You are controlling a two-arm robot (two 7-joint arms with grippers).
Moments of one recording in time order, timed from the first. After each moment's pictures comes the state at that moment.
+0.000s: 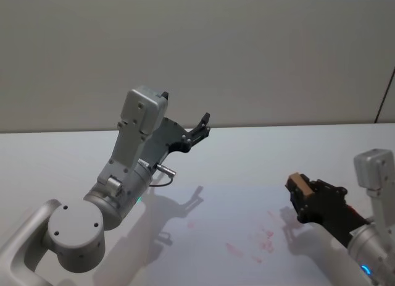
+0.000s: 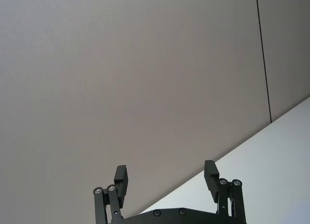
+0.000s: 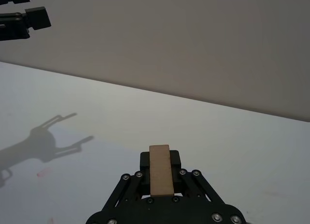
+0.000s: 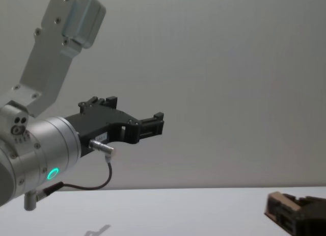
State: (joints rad) left arm -0.24 0.38 0.45 -1.63 -0.20 0.01 -0.01; right arm -0.07 0.28 -0.25 -1.69 0.21 0.13 0.21
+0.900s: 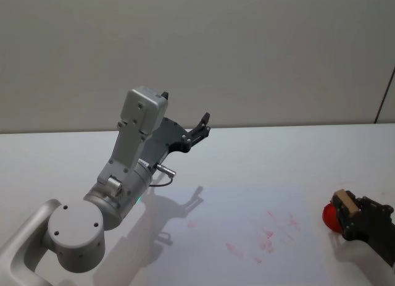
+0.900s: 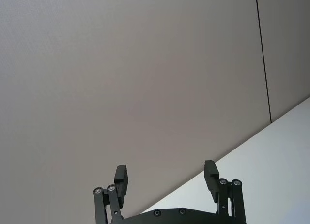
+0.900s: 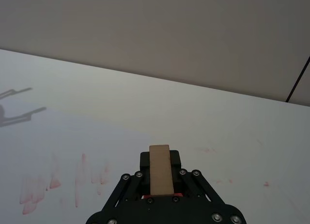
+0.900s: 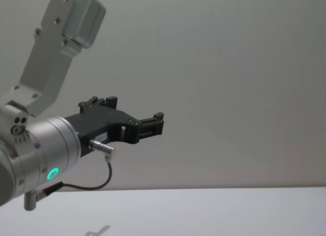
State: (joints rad) left arm -0.24 0.38 0.45 -1.63 -0.20 0.01 -0.01; right arm -0.15 0.39 -0.17 -1.65 0.27 0.02 0.20
